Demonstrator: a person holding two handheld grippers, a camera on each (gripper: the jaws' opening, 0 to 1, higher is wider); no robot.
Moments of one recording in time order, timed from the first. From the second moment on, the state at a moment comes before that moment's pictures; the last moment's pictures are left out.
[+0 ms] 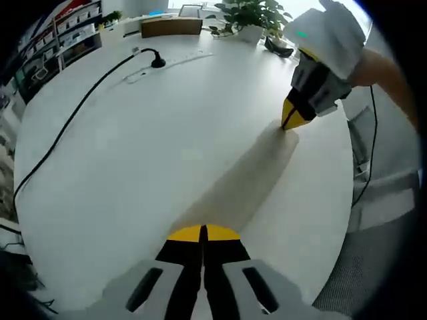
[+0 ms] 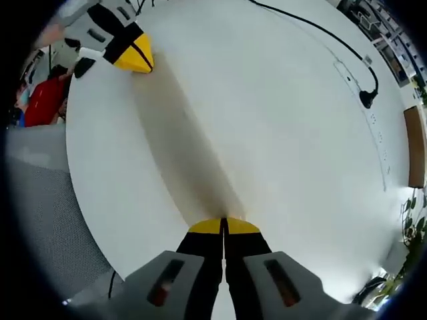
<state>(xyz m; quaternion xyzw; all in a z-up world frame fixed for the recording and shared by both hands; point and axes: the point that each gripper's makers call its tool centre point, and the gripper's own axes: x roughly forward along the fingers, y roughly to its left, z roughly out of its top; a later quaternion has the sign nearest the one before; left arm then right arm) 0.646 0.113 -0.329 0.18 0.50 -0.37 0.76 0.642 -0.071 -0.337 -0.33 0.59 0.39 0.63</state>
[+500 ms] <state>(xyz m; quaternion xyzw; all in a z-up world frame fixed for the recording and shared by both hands) 0.636 0.122 -0.307 0.21 0.41 -0.44 0.77 0.637 -0.056 -0.310 -0.32 0.40 0.48 0.71</state>
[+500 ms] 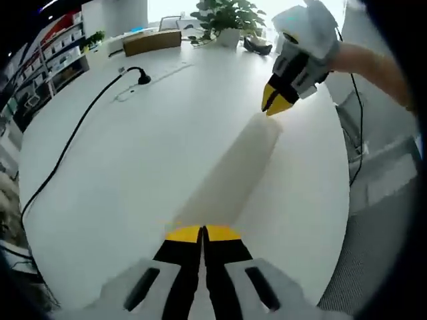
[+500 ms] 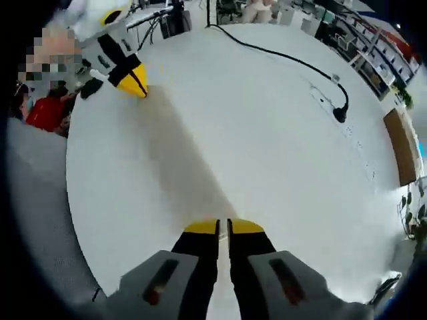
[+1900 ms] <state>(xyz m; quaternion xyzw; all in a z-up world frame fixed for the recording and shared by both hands) 0.567 0.106 -0.351 0.38 0.30 -0.52 0.70 0.557 -0.054 -0.358 -0.41 0.39 0.53 0.63</state>
